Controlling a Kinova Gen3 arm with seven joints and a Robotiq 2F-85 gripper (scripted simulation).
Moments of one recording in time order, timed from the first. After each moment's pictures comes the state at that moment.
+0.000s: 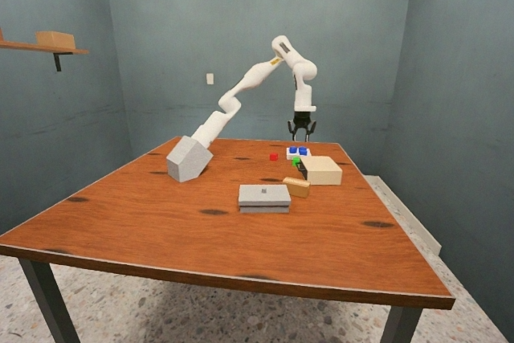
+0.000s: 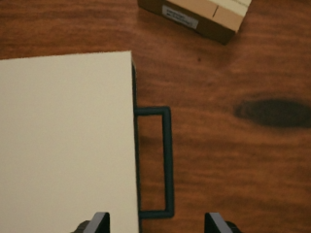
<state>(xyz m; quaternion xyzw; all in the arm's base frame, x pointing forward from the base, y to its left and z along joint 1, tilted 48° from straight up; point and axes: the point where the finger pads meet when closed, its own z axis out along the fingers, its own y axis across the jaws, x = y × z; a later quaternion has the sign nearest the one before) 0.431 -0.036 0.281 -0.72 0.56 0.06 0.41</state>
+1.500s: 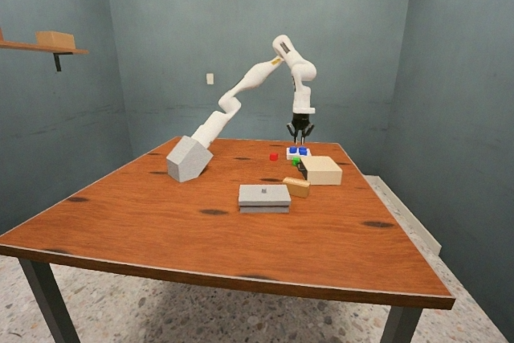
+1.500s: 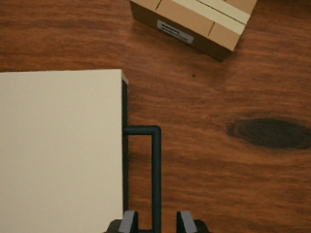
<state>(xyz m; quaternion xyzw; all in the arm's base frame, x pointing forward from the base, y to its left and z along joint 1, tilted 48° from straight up) 0.431 -0.046 0.263 -0.73 0.55 0.06 0.41</state>
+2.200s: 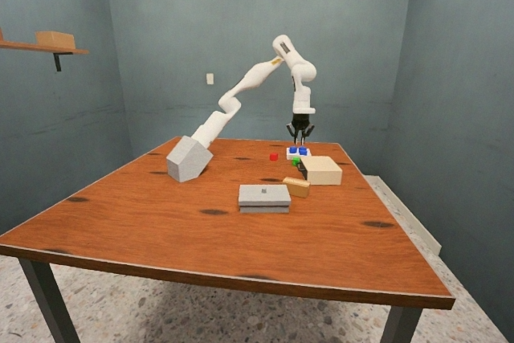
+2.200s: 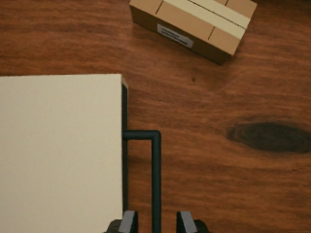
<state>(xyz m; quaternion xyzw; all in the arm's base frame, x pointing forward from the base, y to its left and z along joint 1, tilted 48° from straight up) 0.433 -0.048 0.260 -0.73 0.55 0.05 0.41</state>
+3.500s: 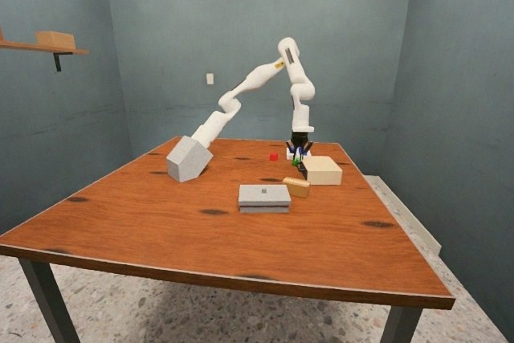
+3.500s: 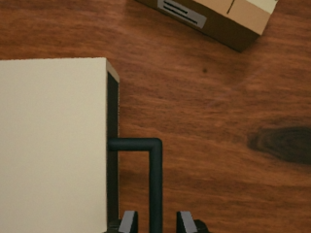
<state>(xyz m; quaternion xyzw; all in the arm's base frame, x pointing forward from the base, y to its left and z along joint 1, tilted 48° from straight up) 0.463 0.003 0.205 -0.73 0.55 0.05 0.40</state>
